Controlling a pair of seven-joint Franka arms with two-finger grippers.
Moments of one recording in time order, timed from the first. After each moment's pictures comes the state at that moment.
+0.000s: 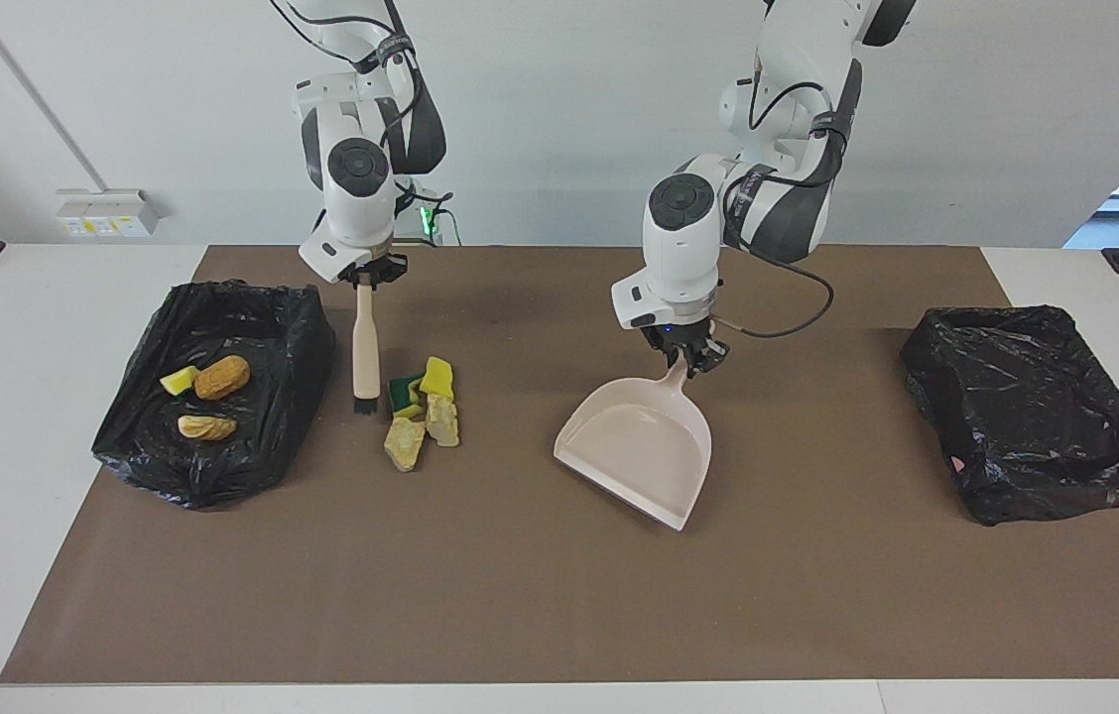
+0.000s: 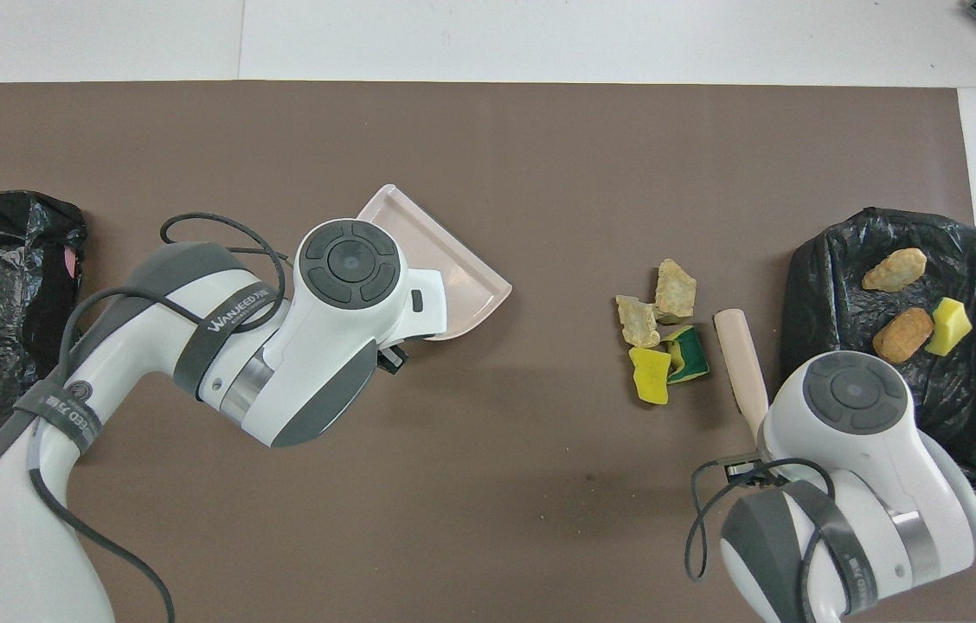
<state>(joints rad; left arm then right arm) -0.15 0.25 -0.45 -1.81 0.26 1.89 0.13 0.21 -0.20 0.01 -2.41 -0.19 1.86 0.20</state>
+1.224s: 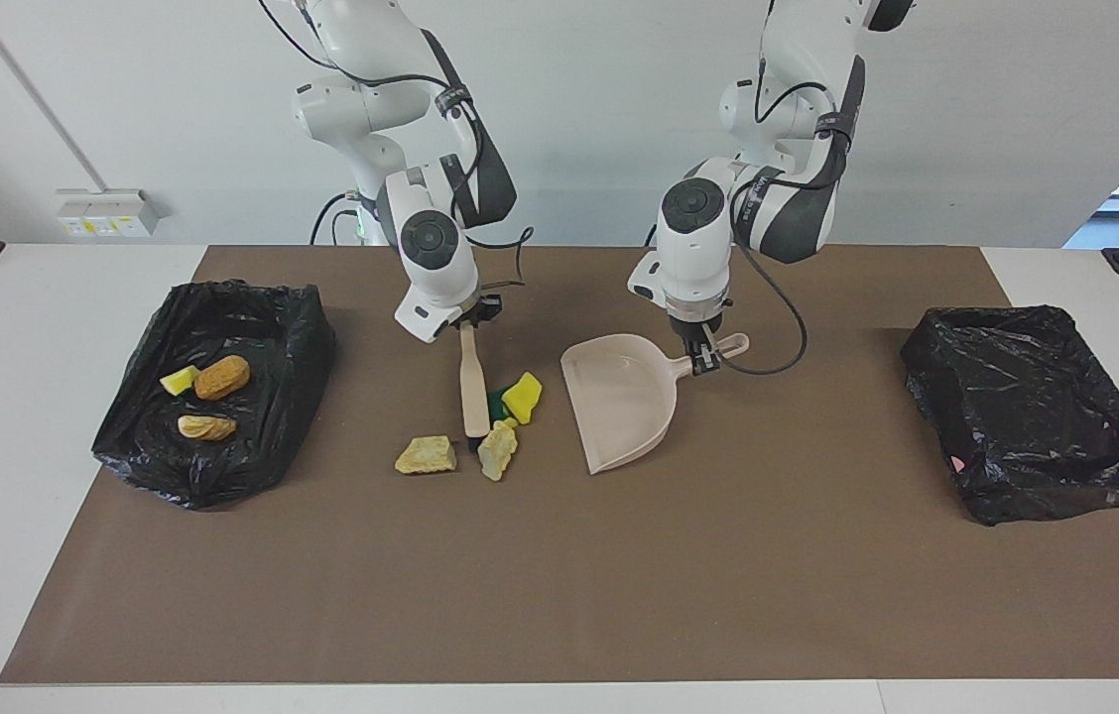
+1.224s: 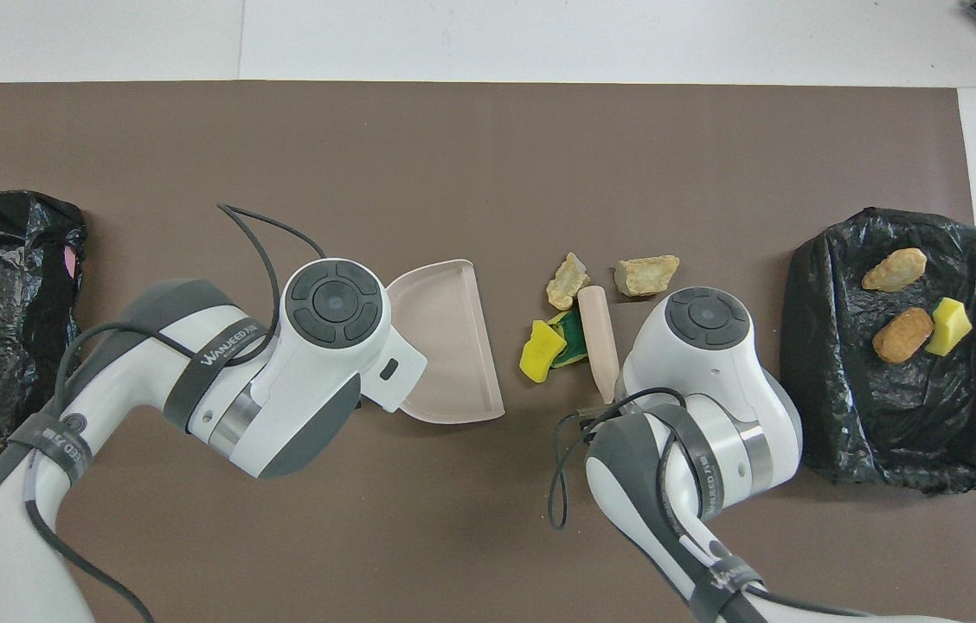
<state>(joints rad) -0.12 0.17 -0.47 -1.97 0.26 1.98 0.75 0.40 0.12 0.03 -2.16 0.18 1.93 0.20</state>
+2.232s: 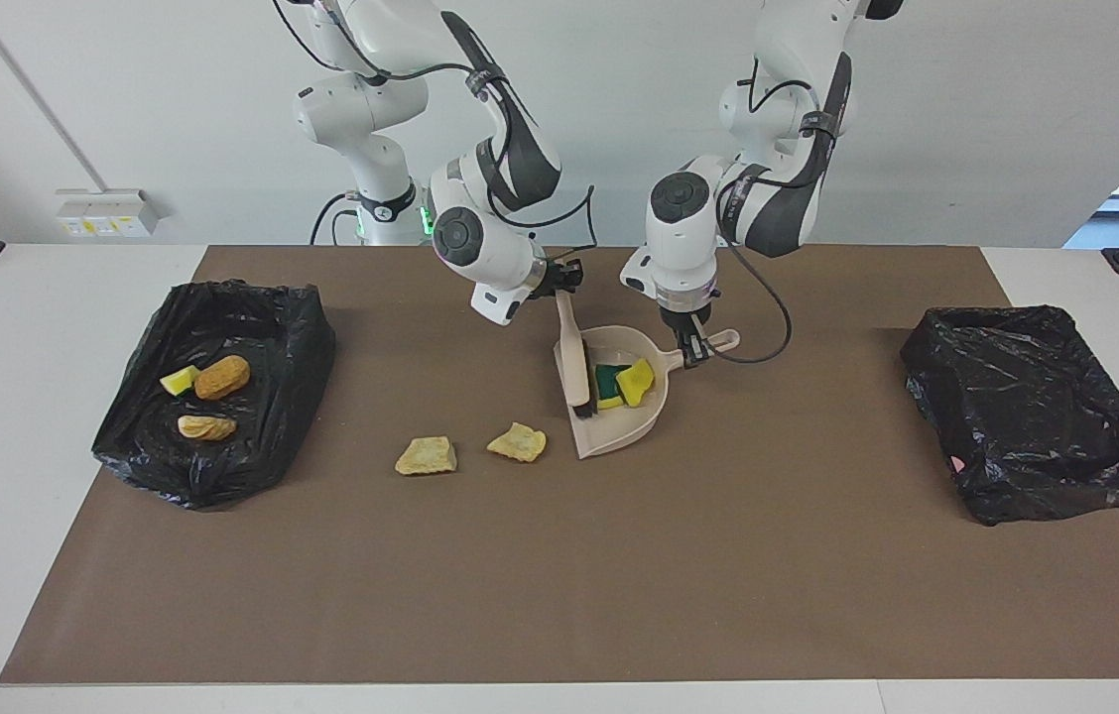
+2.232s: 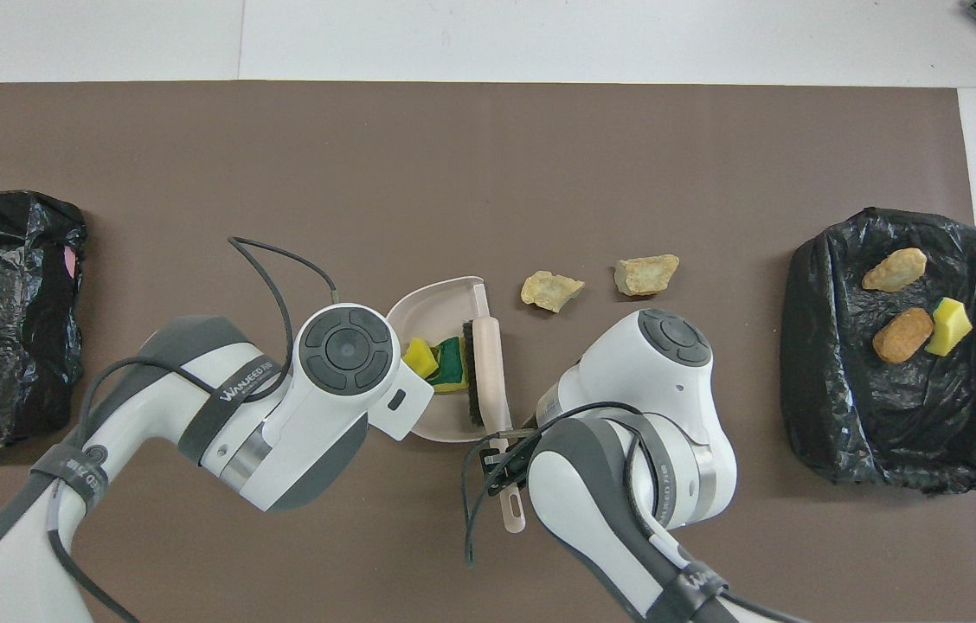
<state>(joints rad) -0.14 0.13 -0.47 -2.08 0.26 2.07 0.71 0.51 0.12 0.03 -2.13 0.68 1.95 0.07</state>
